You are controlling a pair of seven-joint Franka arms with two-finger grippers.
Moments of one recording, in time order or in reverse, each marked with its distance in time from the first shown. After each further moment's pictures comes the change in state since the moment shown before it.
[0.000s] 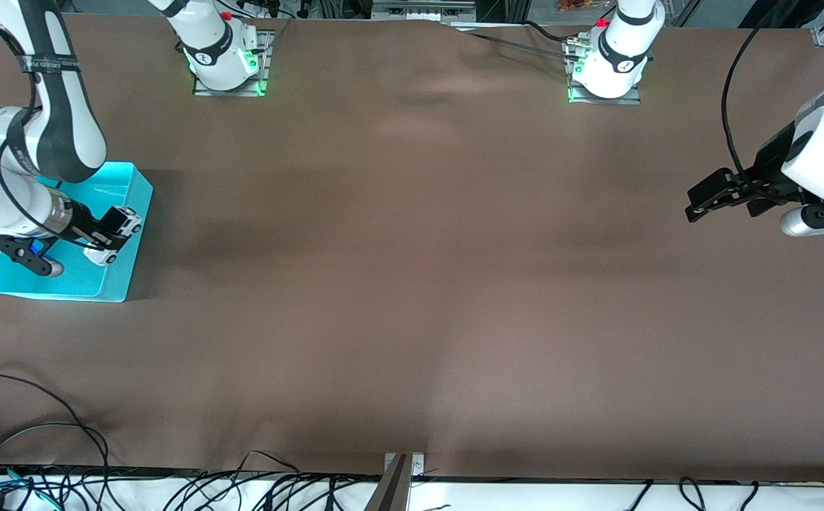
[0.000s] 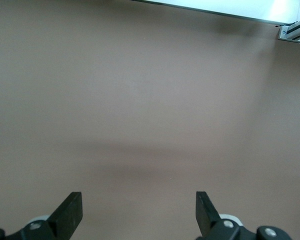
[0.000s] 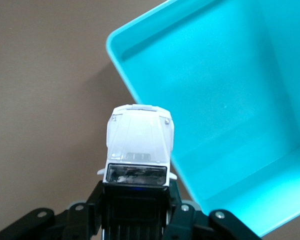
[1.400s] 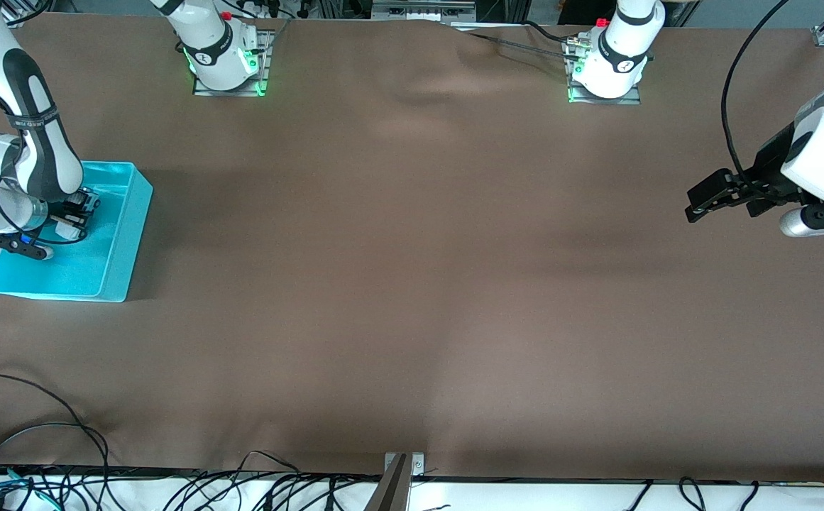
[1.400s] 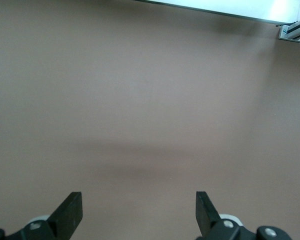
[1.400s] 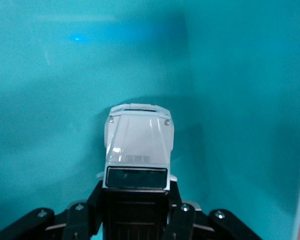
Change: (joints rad) left arm 0.000 0.001 0.000 0.000 0.000 0.000 0.000; right arm -0.162 0.226 -0.122 -0.051 -0.205 0.147 -0.310
